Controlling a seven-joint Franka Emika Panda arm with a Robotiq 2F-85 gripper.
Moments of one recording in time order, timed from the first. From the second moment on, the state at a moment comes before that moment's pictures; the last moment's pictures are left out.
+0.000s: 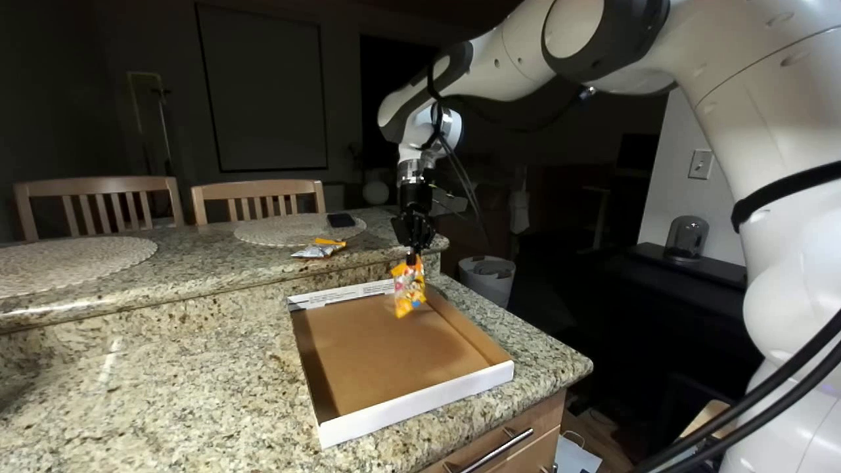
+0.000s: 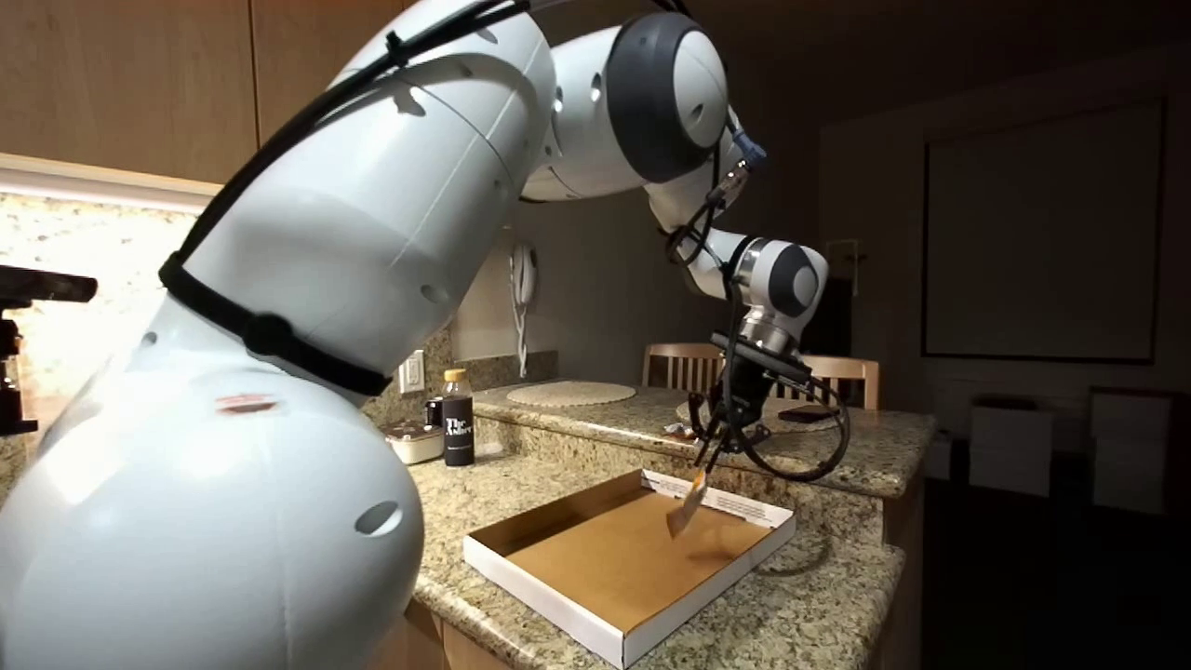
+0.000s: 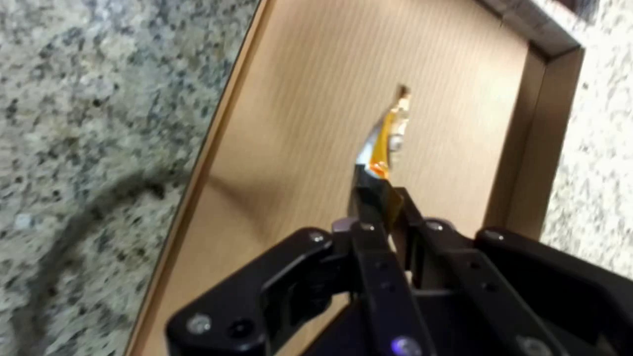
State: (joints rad) arm -0.14 0.57 0.10 -1.46 0.23 1.58 -0.37
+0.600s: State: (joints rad) arm 0.03 0.26 0.14 -1.84 0.08 1.49 -0.41
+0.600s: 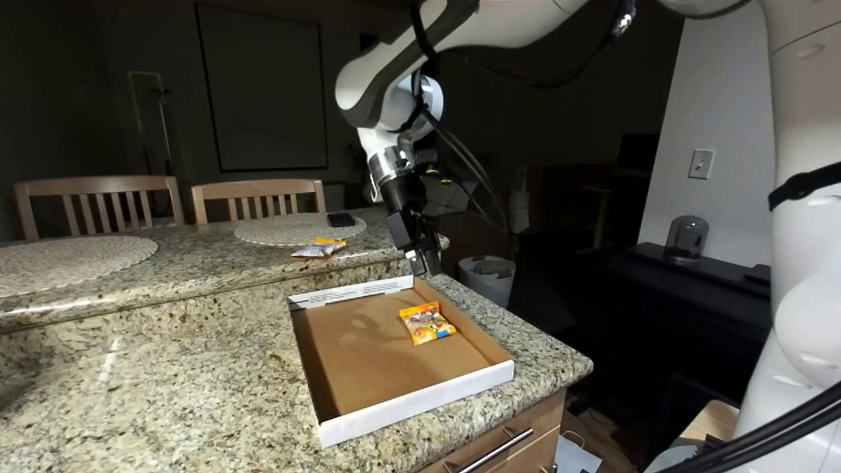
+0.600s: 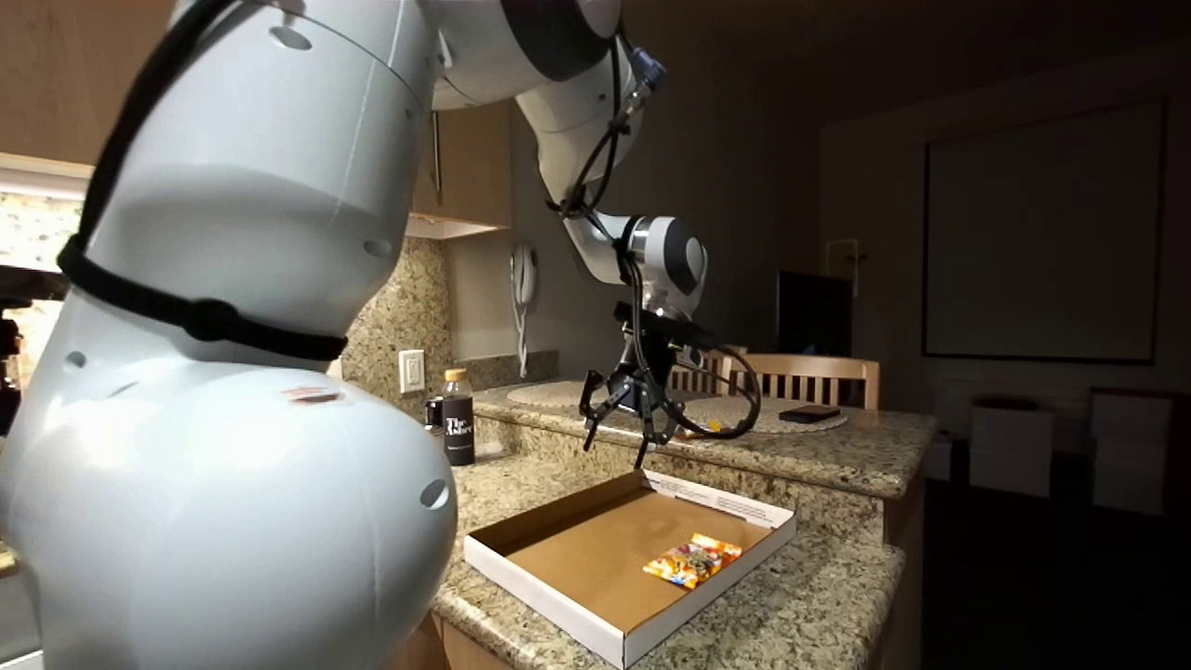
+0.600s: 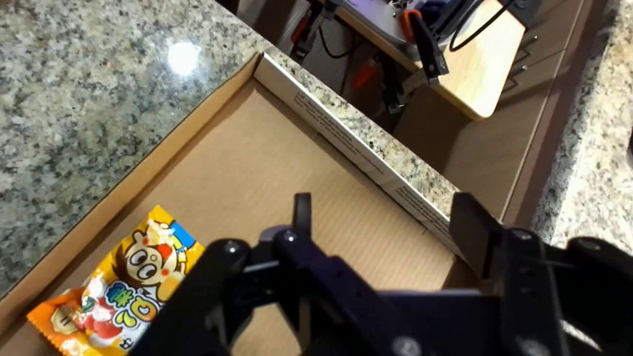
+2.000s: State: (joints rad) arm 0.03 0.18 0.09 -1.81 0.19 2.19 -0.67
